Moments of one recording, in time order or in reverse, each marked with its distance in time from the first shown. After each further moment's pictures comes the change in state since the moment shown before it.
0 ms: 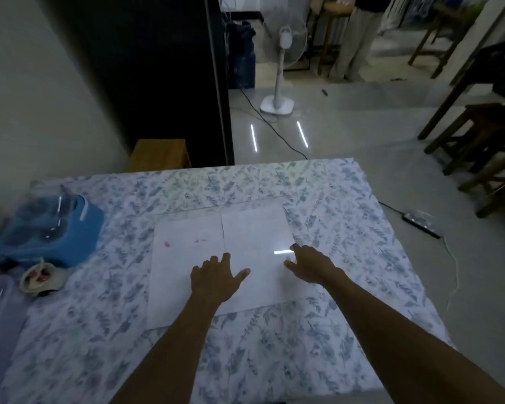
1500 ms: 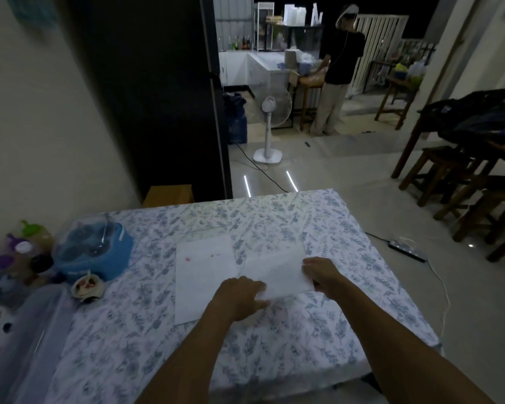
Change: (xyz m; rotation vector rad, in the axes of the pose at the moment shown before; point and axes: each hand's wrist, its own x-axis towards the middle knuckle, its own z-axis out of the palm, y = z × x) left_hand -0.135 -0.004 -0.037 0.114 0.005 0.477; right_hand -0.147 -0.035 -0.019 1.225 0.235 0.336
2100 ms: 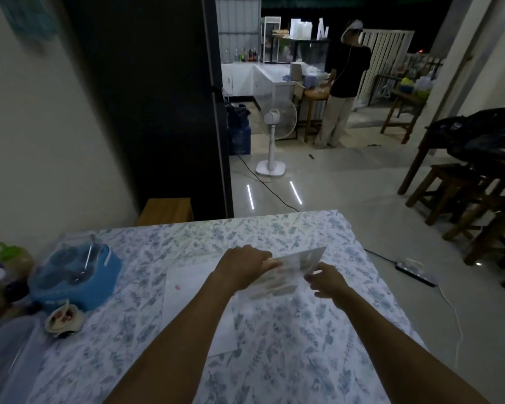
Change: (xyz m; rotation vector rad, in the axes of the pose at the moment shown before) left_hand 0.098 -0.008 -0.109 0.091 0.310 0.070; right_hand 0.083 -0.049 -0.027 -0.302 0.003 -0.142
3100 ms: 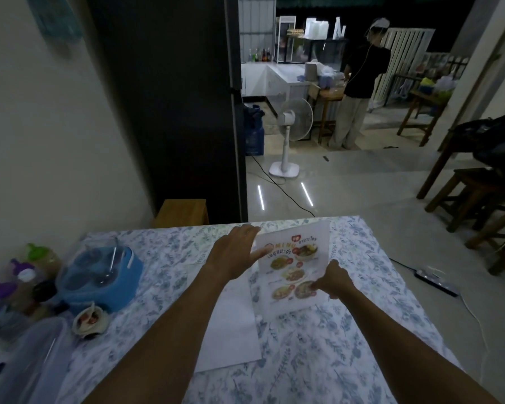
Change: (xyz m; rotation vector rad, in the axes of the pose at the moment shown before) left_hand -0.008 -0.084 -0.015 -0.172 0.203 -0.149; right_hand 0.007 -0.052 0.047 -0.392 -0.028 -0.026
